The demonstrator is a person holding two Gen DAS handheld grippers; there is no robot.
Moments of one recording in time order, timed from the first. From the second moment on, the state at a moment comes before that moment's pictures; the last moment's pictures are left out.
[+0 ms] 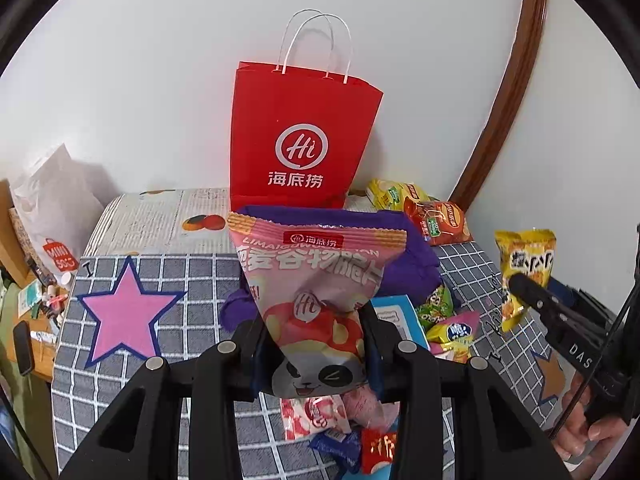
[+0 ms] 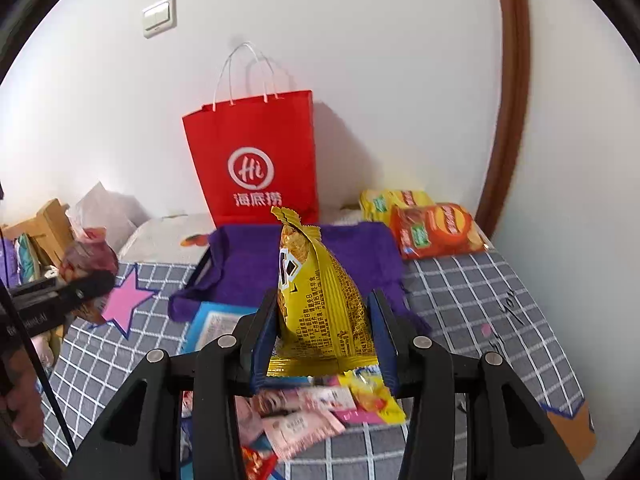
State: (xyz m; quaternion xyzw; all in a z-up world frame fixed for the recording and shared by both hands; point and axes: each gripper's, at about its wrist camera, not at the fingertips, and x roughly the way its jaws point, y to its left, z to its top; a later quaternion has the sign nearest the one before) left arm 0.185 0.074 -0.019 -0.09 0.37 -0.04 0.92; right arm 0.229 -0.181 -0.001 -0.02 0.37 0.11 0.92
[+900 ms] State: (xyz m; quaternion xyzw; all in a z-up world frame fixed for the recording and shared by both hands) left arm 0.348 0.082 -0.045 -0.07 0.40 -0.01 0.91; right arm 0.417 -0.140 -0.029 -0.03 0.36 0.17 0.92
